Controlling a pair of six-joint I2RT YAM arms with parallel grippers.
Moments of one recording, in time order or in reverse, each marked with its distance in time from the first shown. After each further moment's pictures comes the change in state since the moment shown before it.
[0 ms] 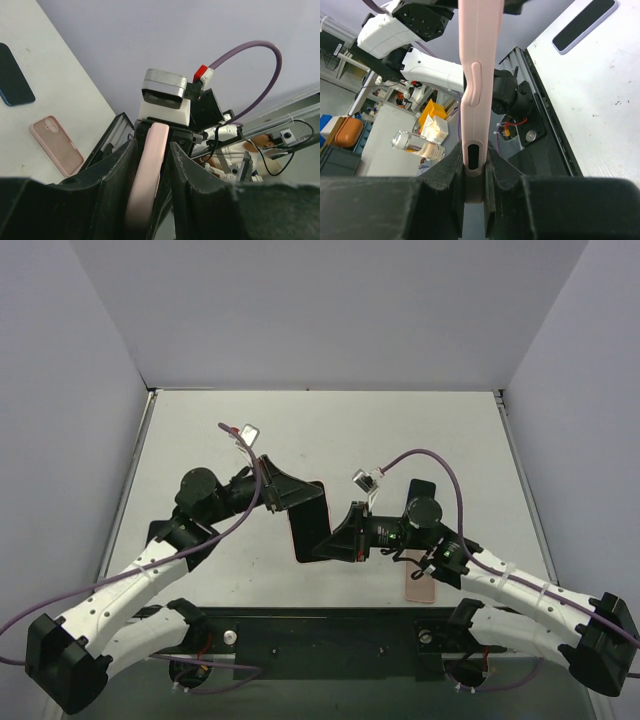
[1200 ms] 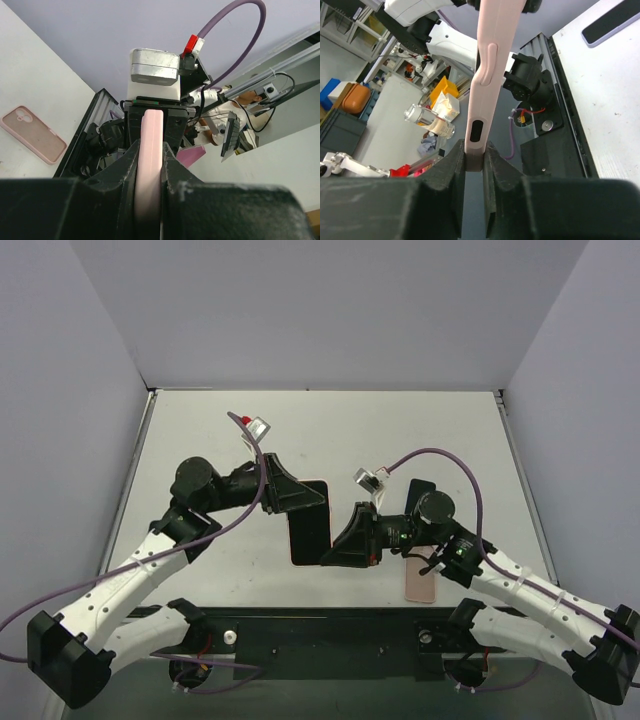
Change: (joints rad) left arm 0.006 0.054 0.105 -0.010 0.236 0.007; right arm -0.022 -0.061 0.075 -0.130 -0.154 -0.068
